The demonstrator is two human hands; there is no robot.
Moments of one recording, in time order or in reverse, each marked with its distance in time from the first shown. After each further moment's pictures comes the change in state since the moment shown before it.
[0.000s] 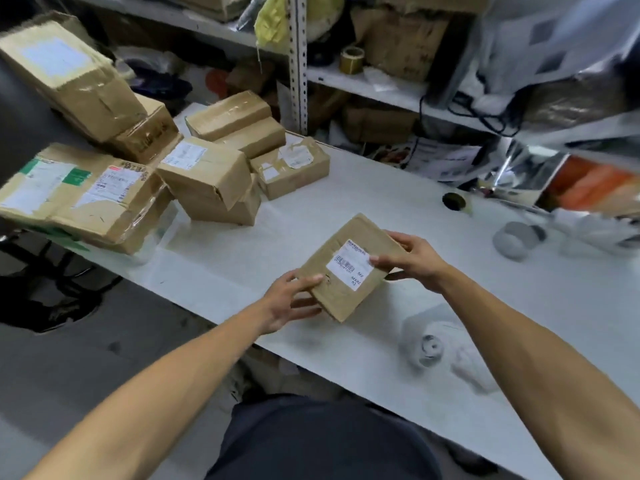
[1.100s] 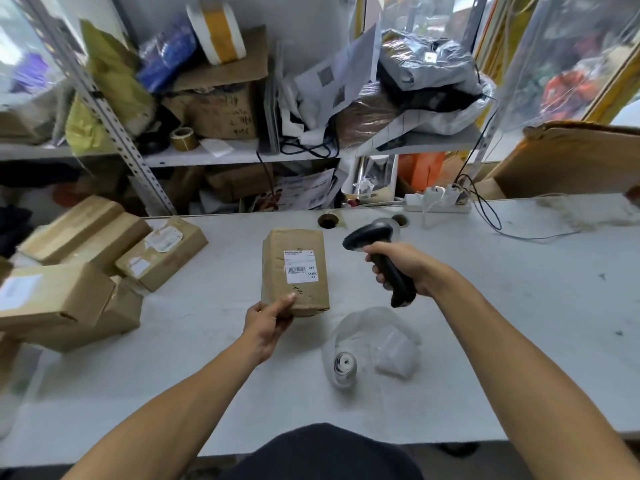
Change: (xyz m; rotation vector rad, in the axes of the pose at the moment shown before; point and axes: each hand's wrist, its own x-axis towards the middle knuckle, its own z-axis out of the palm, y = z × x) left_hand 0.062 0.001 0.161 -0.063 0.048 0.117; right_hand -0.129 0.002 -0.136 0.283 0.376 0.233
